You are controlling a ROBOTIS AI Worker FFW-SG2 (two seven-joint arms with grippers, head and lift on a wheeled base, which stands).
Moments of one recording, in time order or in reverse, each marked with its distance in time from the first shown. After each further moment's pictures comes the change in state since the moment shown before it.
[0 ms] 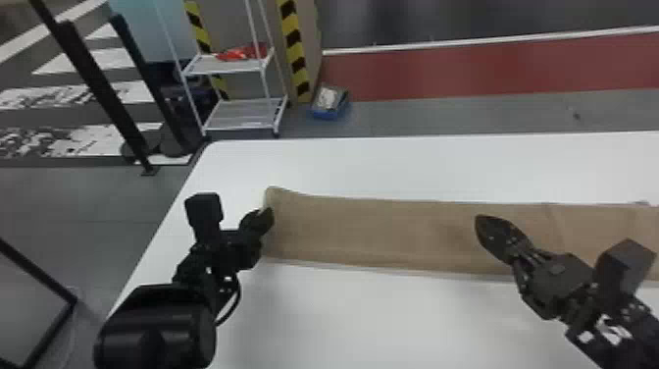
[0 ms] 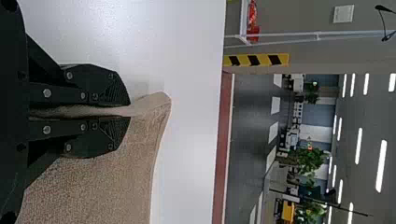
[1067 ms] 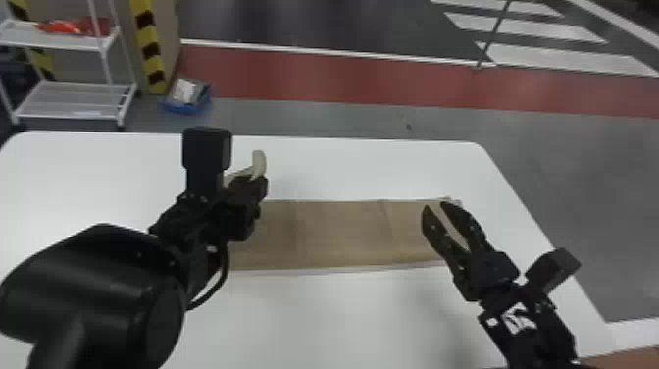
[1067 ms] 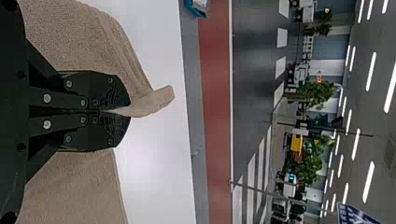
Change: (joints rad) left arm -0.127 -0.116 -0.488 -0.313 0.025 0.430 0.304; right arm 0.109 -0.025 -0.294 -0.057 -0.187 -0.082 -0.017
